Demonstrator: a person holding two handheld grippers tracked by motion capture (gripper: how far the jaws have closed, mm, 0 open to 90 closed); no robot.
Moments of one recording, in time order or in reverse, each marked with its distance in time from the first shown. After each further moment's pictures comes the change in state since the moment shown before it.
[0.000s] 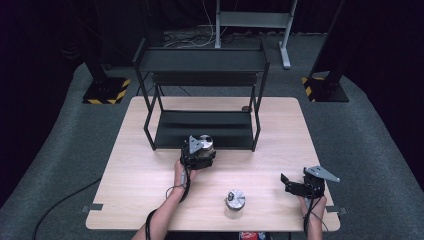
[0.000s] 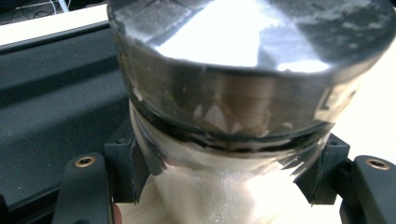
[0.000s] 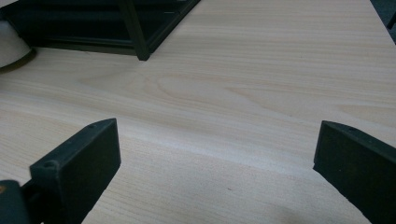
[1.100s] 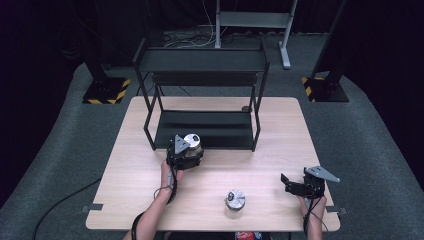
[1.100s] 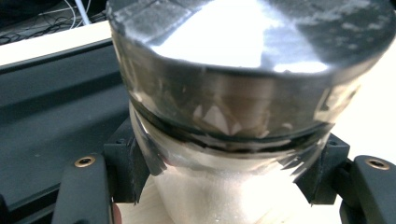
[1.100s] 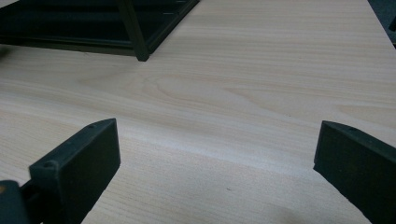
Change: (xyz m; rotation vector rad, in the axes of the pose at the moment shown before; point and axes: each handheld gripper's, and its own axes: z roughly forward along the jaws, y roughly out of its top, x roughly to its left) left arm 0.019 -0.001 -0.038 -0.014 0.046 0.001; right arm 0.001 0.000 0.000 -0.001 -0.003 0.000
